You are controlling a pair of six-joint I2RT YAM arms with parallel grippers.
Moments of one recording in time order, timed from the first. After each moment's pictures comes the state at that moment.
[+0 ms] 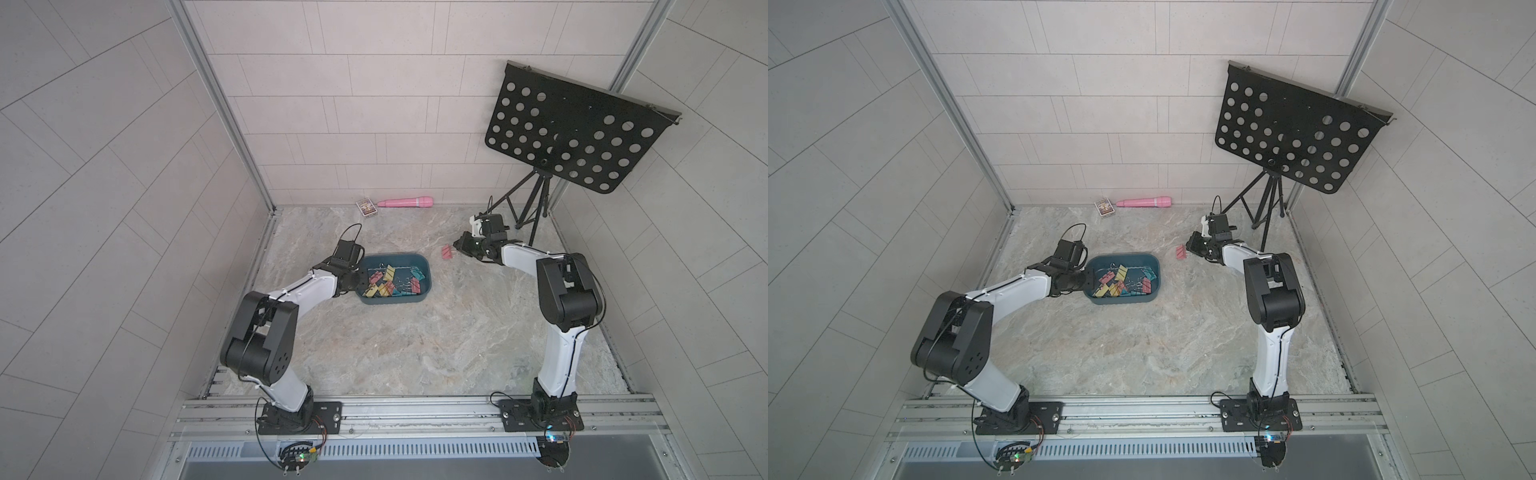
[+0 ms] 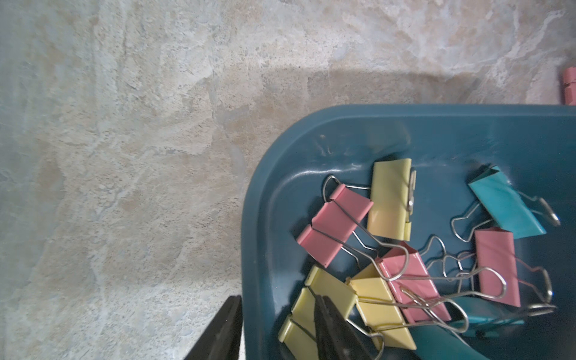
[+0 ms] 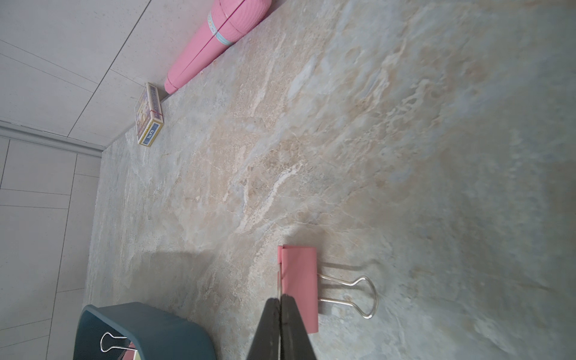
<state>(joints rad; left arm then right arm) -0.31 1.63 0.95 -0.32 0.01 -0.34 0.12 2.01 1.30 -0.03 -0.38 0.58</state>
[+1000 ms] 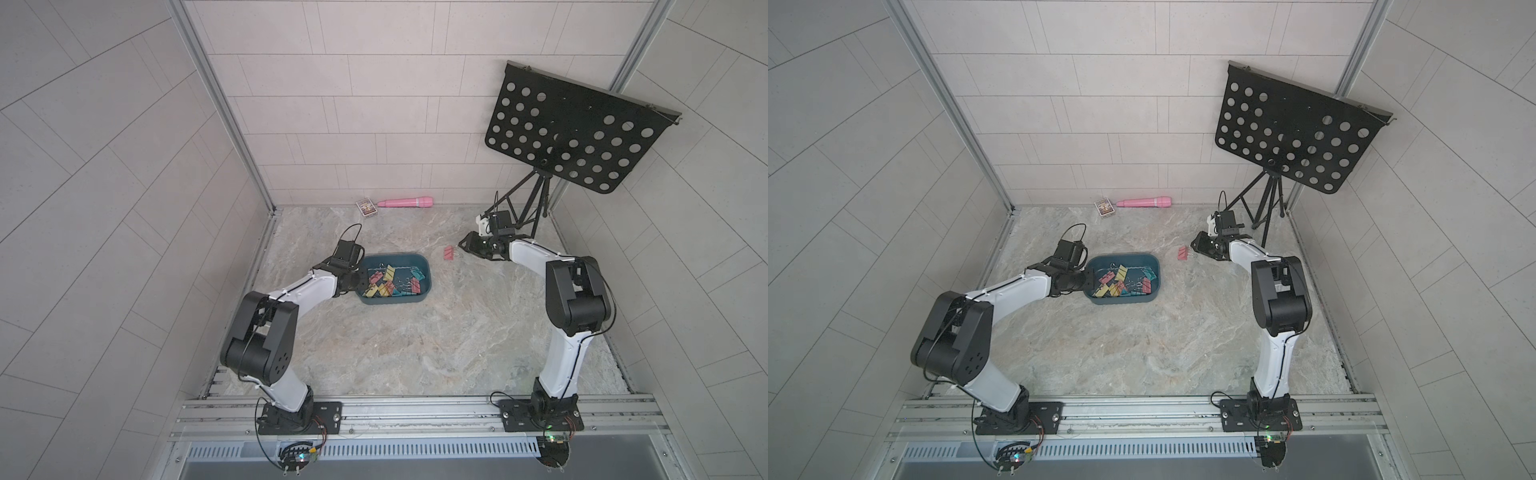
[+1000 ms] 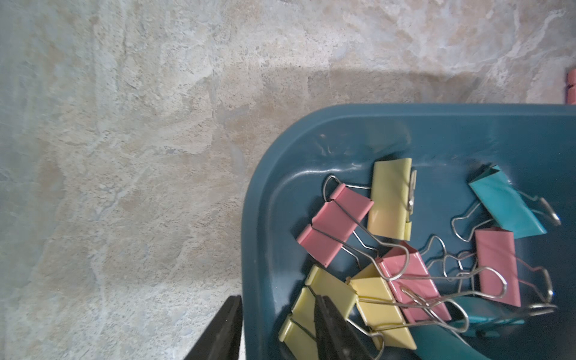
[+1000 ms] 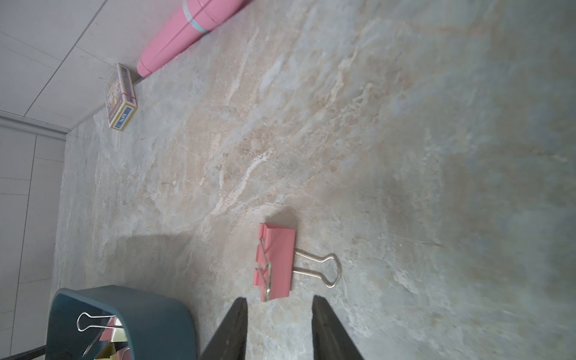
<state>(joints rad) -0.31 1.63 0.95 -0.33 0.01 -0.34 0.09 1.92 1.35 -0.24 -0.35 0.43</state>
